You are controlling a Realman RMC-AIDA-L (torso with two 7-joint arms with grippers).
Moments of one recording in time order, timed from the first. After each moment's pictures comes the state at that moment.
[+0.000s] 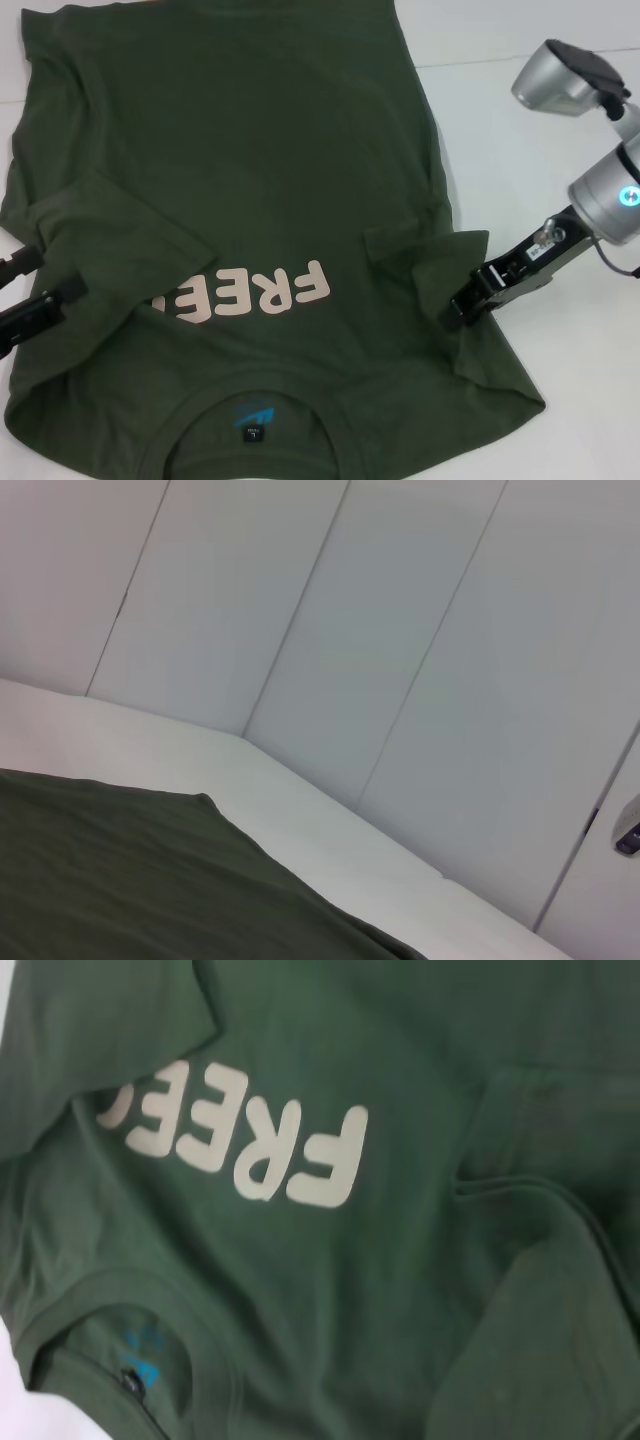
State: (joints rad) left arm -0.26 -2.16 -2.81 -0.78 -1.20 1.75 -1.43; right arm 0.79 2.03 -0.83 -0.79 -2.63 -1.69 2.53
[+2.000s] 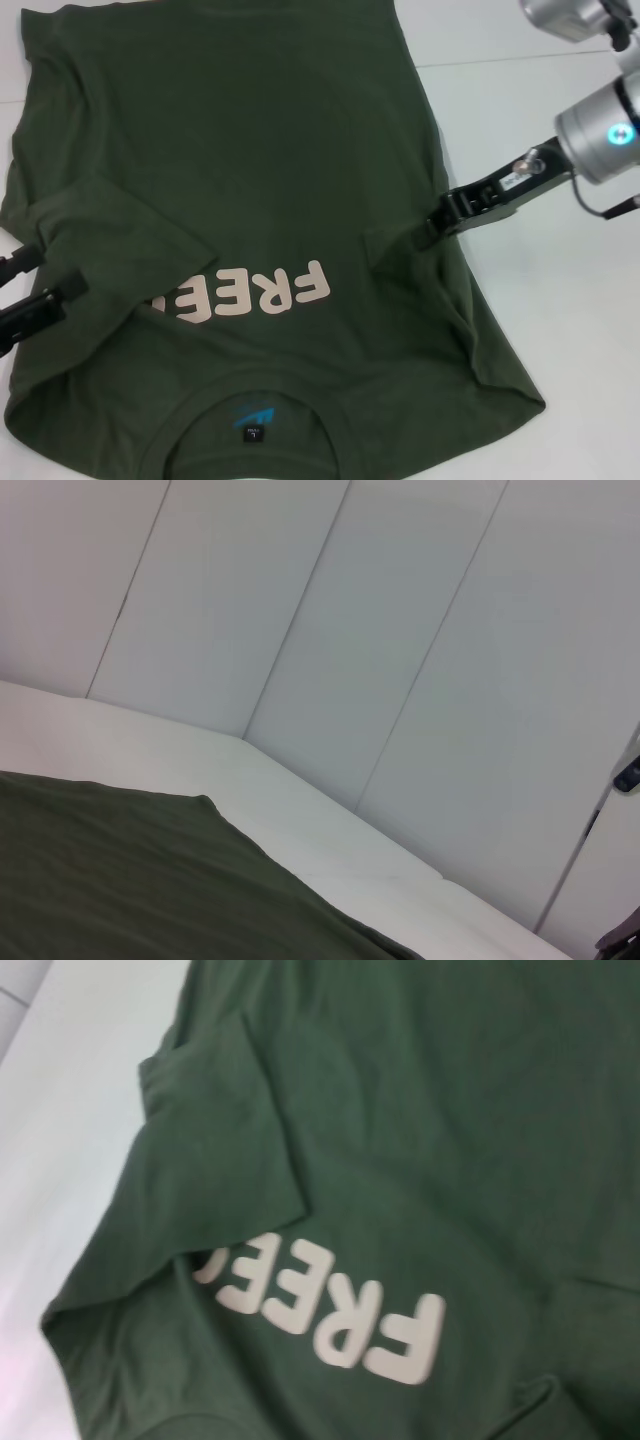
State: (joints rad) left arm -0.27 -2.16 -2.81 -0.78 -1.20 1.75 -1.43; right arm 0.81 2.03 -0.78 -0.87 -2.51 -1.66 2.51
